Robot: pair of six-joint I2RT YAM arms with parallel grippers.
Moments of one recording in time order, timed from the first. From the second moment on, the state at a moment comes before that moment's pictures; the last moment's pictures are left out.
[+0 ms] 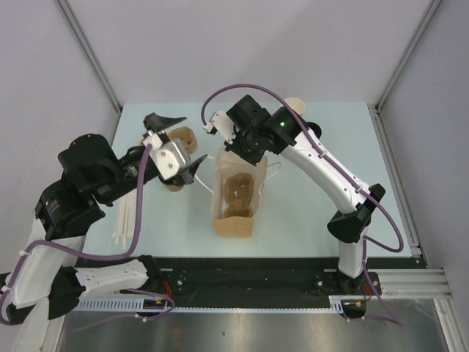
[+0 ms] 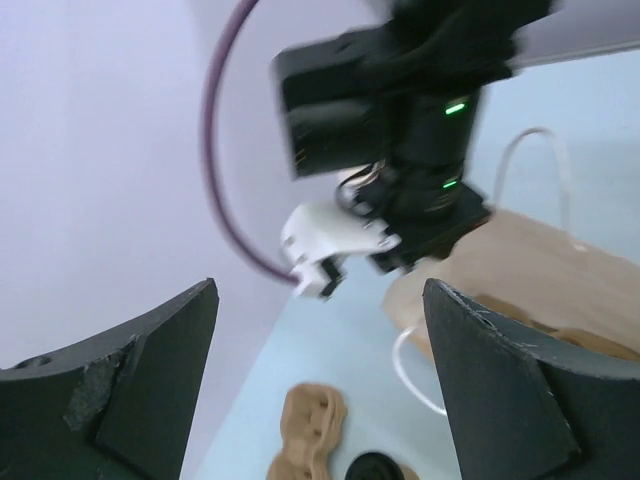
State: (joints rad) left arm -0.94 0.99 1.70 -0.76 0.02 0.67; right arm 0.88 1.92 2.32 -1.34 0.08 -0.32
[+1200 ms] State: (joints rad) left arm -0.20 0.98 1.24 -0.74 0.46 0.16; right arm 0.77 1.81 2.26 -1.36 0.08 -0.32
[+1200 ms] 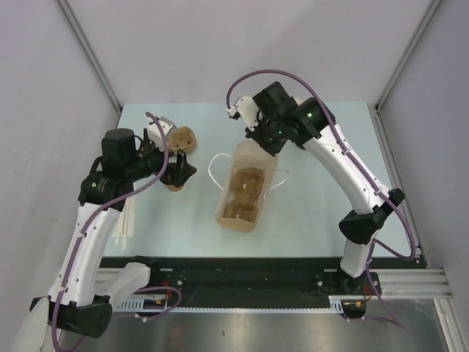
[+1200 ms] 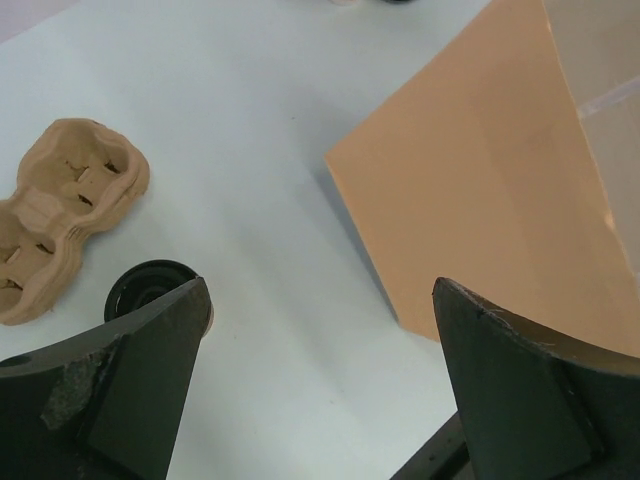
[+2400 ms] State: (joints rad) left arm -0.06 1.16 1.17 -0.72 0.58 0.15; right arm 0.59 2.00 2.43 -1.36 -0.27 -0.33
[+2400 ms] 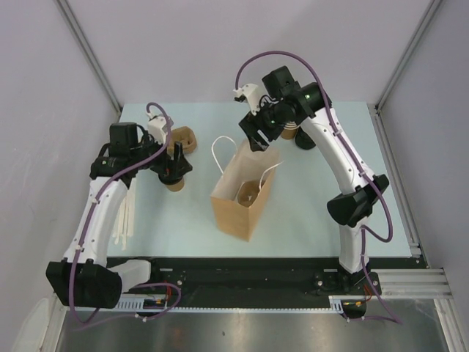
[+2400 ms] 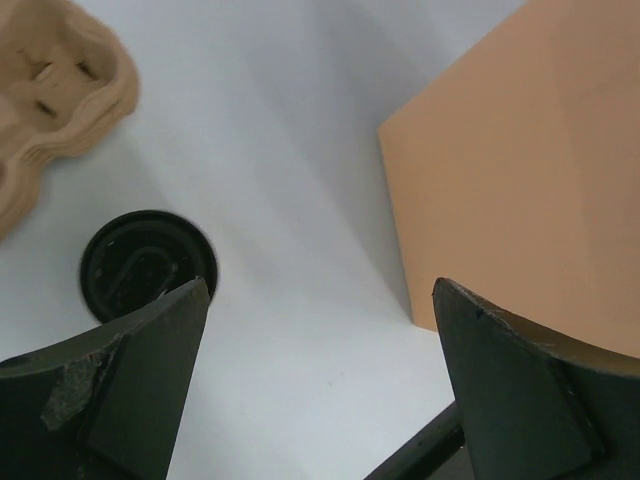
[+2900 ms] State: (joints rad) left arm 0.02 1.29 1.17 -0.78 0.29 0.06; right arm 0.52 2.00 2.39 -1.36 -0.37 -0.34
